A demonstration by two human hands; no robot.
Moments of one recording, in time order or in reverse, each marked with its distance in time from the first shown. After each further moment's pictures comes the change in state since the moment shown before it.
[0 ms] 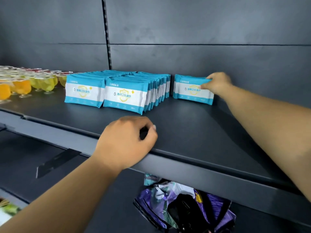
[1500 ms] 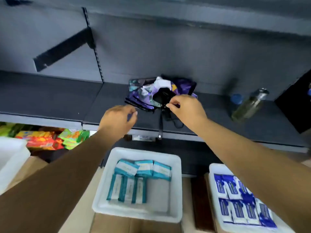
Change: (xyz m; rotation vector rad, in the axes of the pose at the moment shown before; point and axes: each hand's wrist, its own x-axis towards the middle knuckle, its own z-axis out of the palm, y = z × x) left_hand -0.269 -0.051 0.016 -0.205 -0.430 -0.020; right_hand -0.464 0.030 0.047 -0.269 -0.295 -0.023
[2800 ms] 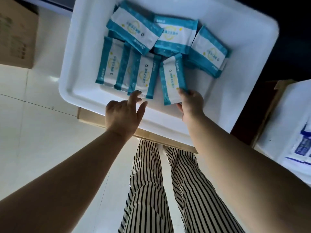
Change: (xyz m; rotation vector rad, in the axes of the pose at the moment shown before) left_hand -0.306 -0.122 0.342 0.155 -0.421 -0.392; right_hand -0.191 0.147 0.474 0.824 -0.408 1.248
